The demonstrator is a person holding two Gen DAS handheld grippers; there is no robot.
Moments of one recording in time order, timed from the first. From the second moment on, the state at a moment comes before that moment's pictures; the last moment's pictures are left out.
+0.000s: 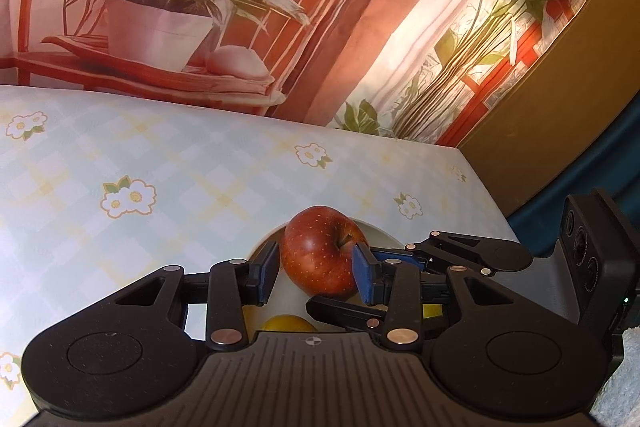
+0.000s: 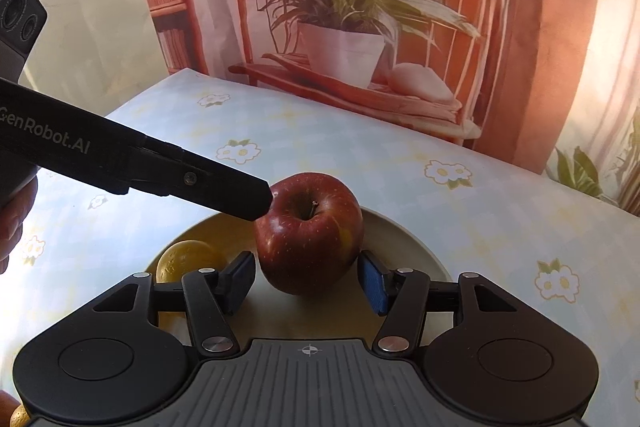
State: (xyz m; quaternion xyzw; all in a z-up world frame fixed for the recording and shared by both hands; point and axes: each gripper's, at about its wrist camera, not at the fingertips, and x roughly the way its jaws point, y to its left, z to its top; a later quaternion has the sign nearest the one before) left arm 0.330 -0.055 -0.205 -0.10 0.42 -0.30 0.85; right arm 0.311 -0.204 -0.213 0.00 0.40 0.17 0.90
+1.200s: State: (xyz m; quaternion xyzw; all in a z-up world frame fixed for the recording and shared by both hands) left arm 0.141 -0.007 -0.159 0.04 0.32 -0.23 0.92; right arm 0.136 -0.194 -0.165 0.04 0.35 0.11 0.93
